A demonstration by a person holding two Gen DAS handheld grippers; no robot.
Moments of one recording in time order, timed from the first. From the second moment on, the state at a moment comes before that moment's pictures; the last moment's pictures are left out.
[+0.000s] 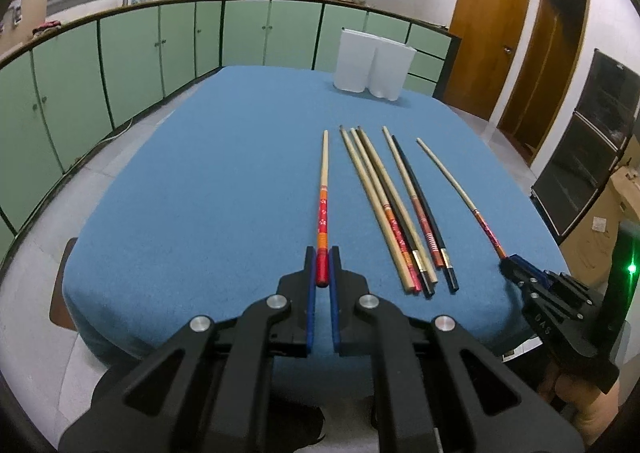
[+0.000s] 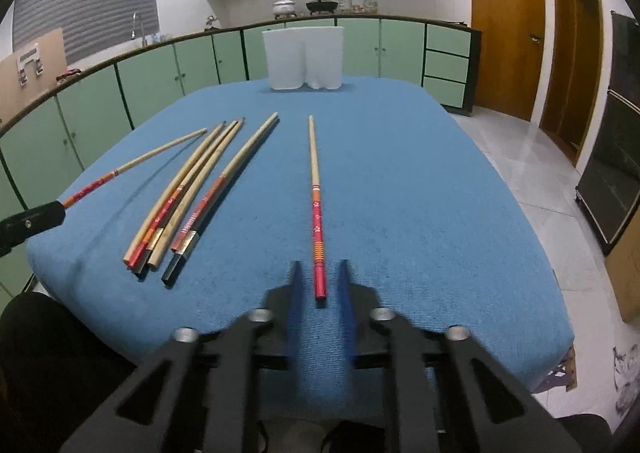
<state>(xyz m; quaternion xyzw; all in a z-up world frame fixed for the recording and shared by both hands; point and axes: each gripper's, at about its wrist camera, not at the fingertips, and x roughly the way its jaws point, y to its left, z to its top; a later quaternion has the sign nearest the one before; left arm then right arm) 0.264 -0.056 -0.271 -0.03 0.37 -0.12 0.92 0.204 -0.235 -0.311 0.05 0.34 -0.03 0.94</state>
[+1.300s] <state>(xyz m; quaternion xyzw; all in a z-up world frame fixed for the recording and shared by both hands) 0.342 -0.059 -0.120 0.02 0.31 -0.18 0.93 0.312 -0.240 -0.096 -0.01 0.32 0.05 0.95</state>
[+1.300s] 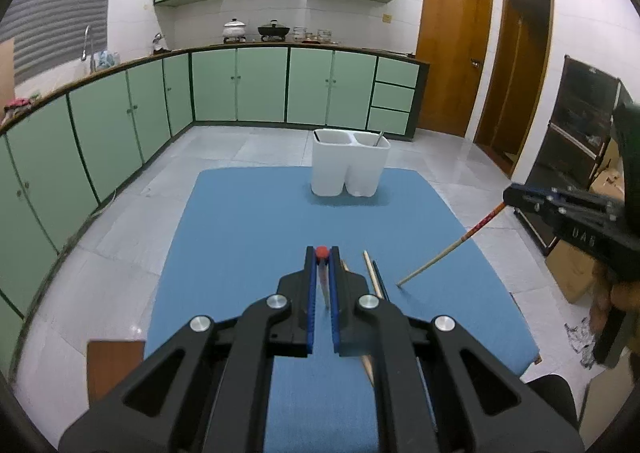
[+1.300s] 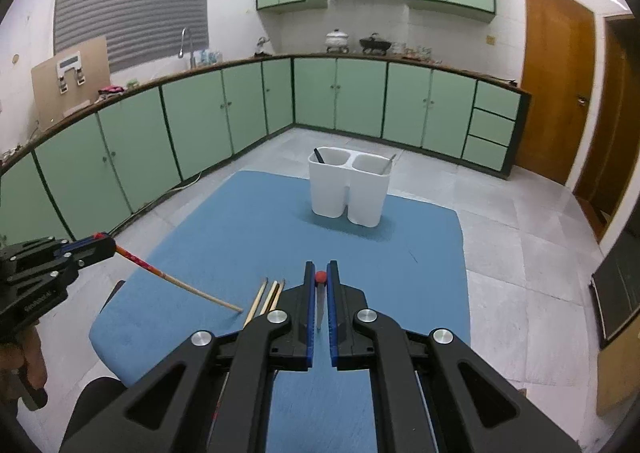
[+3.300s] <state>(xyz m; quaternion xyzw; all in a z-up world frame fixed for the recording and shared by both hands) 0.408 -0.088 -0.100 0.06 0.19 -0.15 0.97 0.324 -0.276 -0.129 0.04 0.24 0.03 0.97</state>
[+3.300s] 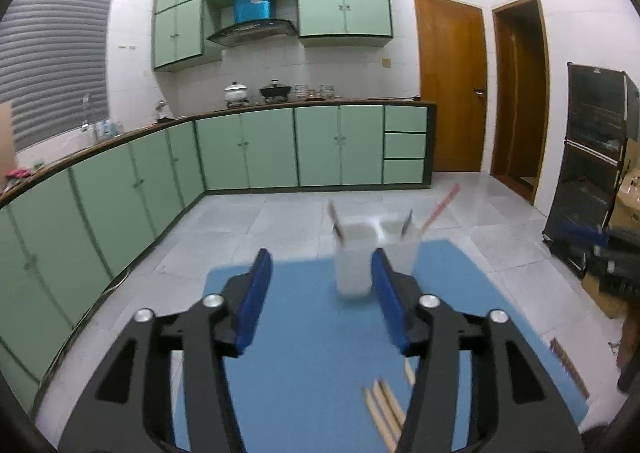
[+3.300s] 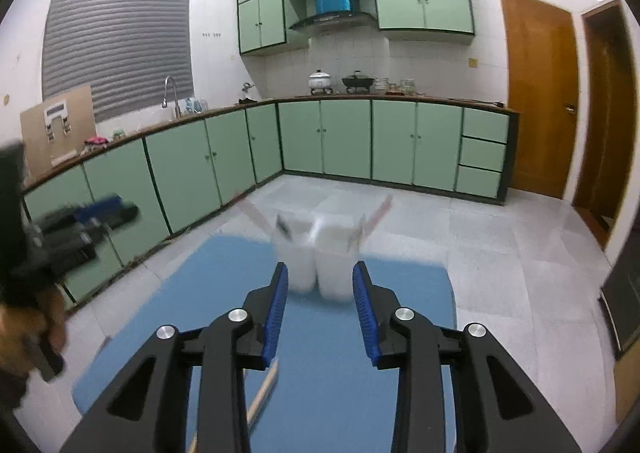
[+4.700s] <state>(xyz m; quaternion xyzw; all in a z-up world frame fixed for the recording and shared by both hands) 0.273 -0.101 -0.292 0.06 0.39 -0.16 0.90 0.215 -0.210 -0.303 0.06 0.35 0.02 0.93</state>
